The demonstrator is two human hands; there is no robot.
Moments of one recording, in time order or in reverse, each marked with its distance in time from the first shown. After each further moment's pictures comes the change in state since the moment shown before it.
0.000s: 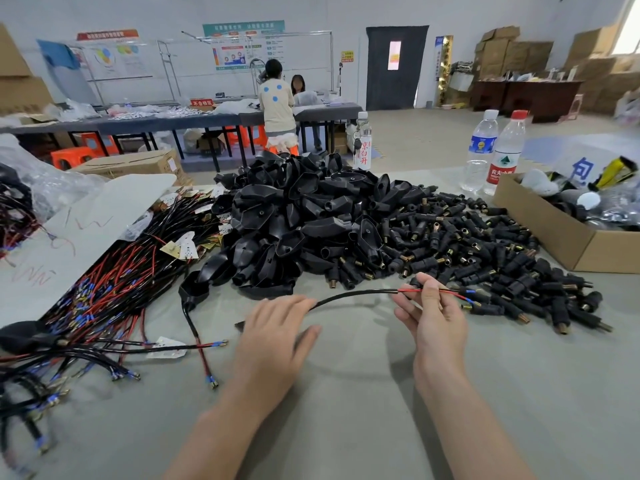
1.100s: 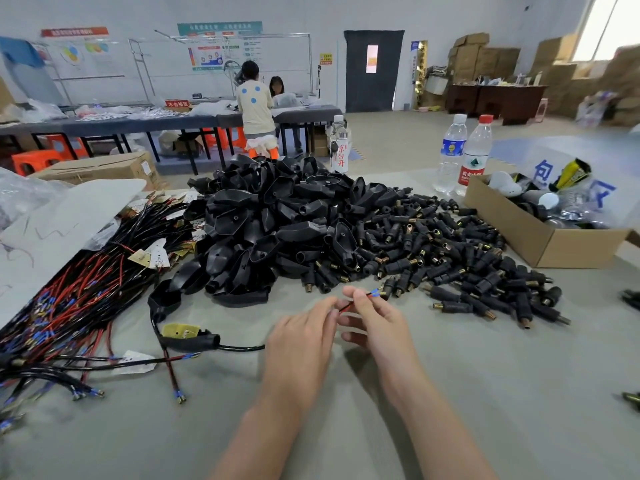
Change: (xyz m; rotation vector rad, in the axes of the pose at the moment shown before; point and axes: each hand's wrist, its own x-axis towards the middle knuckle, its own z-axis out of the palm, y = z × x) left_hand 0.025 0.065 0.028 -0.056 0.067 -0.046; right_hand -0.017 -0.001 0.006 -0.197 -0.365 0.184
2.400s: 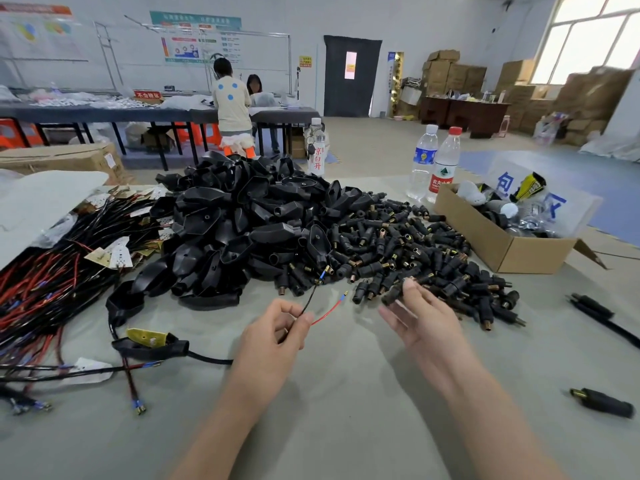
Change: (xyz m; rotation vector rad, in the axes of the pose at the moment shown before) left_hand 0.002 -0.013 0.010 -0.778 -0.059 -0.265; right_hand 0.019 -0.035 -0.082 0.246 0.170 -0.015
